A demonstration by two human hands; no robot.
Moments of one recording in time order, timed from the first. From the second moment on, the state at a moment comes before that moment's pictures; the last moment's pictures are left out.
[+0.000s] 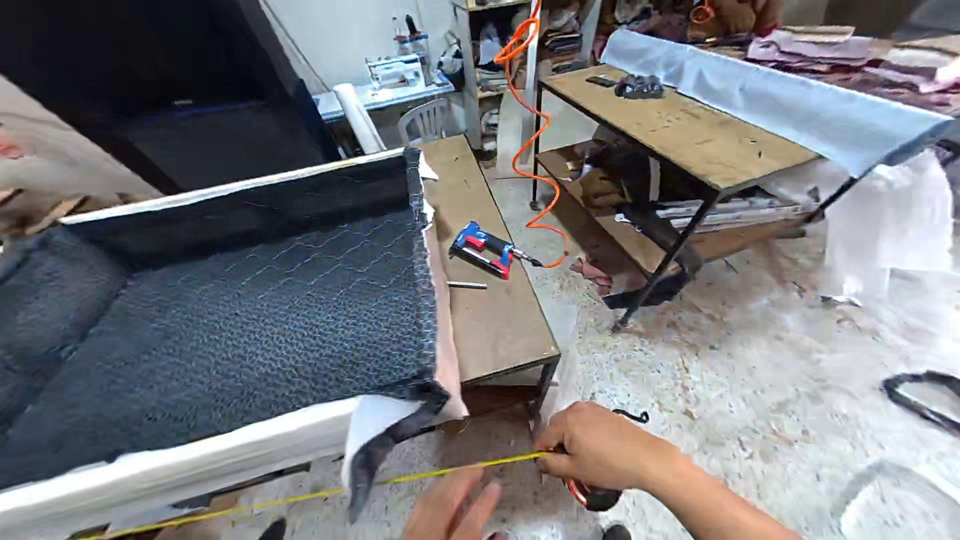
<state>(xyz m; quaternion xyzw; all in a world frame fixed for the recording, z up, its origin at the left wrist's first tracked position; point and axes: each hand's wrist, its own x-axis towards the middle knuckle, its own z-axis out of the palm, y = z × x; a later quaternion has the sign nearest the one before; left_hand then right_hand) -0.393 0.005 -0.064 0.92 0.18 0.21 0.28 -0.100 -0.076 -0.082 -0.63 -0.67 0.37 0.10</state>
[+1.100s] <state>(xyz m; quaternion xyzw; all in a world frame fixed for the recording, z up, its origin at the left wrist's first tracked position) 0.169 0.431 -0.002 0.73 0.59 0.15 0.29 0.453 0.417 -0.080 -0.47 -0.47 0.67 0.34</state>
